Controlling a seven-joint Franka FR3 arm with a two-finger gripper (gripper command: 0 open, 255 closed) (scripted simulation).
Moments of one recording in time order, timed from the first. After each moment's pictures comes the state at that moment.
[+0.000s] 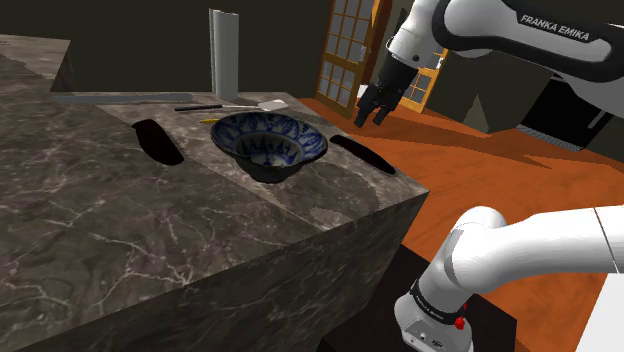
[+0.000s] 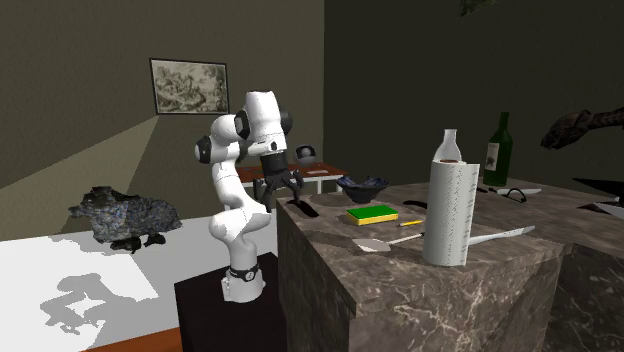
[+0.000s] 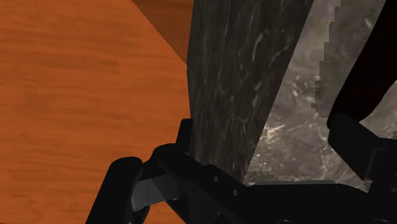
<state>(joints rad) 0.02 -0.79 -0.05 -2.27 0.06 1.68 0.06</state>
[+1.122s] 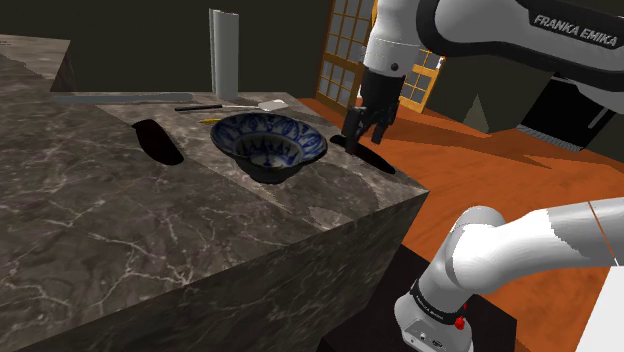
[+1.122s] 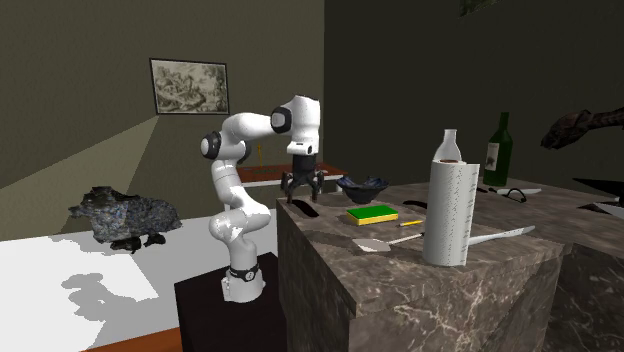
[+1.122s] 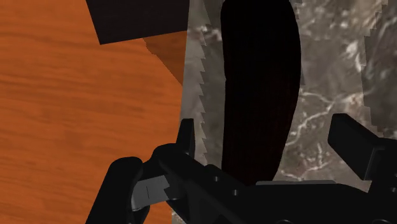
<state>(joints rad) 0.05 -0.74 0.22 -2.20 0.08 1.46 0.33</state>
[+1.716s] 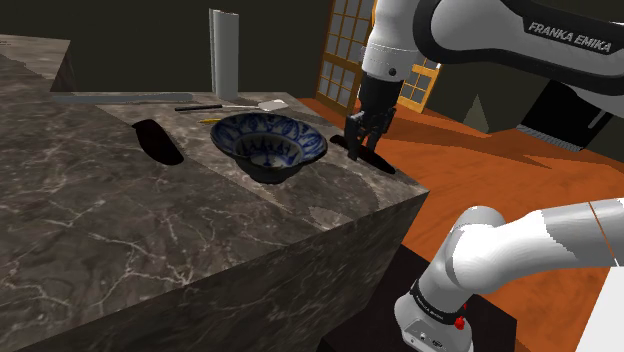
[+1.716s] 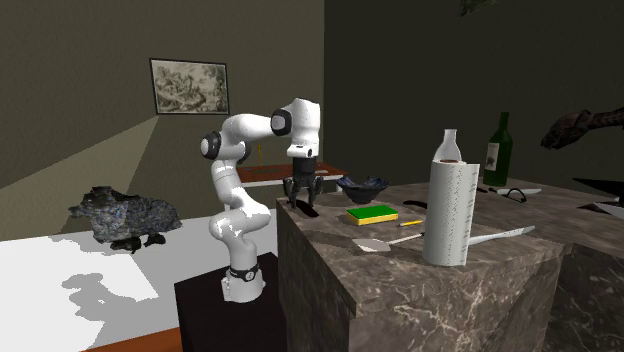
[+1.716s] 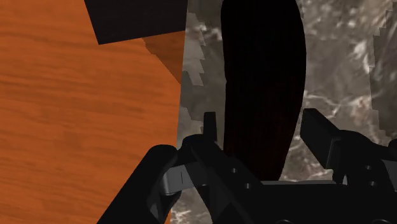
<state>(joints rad) 0.05 -0.74 0.22 -2.22 0.09 1.48 0.33</state>
